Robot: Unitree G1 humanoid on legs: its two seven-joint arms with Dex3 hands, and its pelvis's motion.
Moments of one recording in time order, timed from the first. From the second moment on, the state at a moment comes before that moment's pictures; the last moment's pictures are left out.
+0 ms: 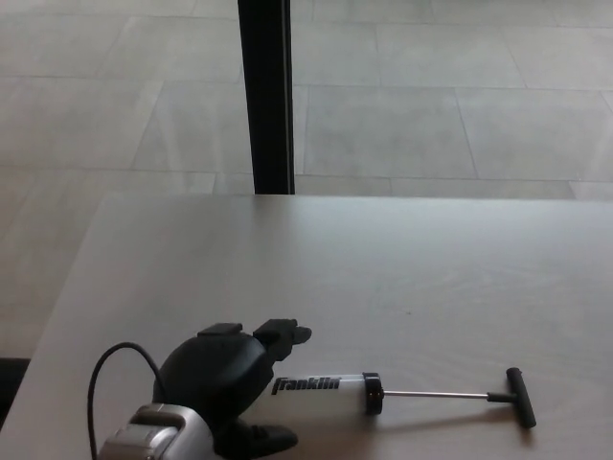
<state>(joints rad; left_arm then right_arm) -0.18 0.32 -0.38 0.01 0.85 0.14 -0.20 0.04 -0.52 -0.42 -0.17 0.20 0.08 0.14</state>
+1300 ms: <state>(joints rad) -0.39 0.42 -0.65 0.21 0.96 0.19 -0.10 0.02 -0.54 -0.44 -0.27 0.18 0.10 0.16</state>
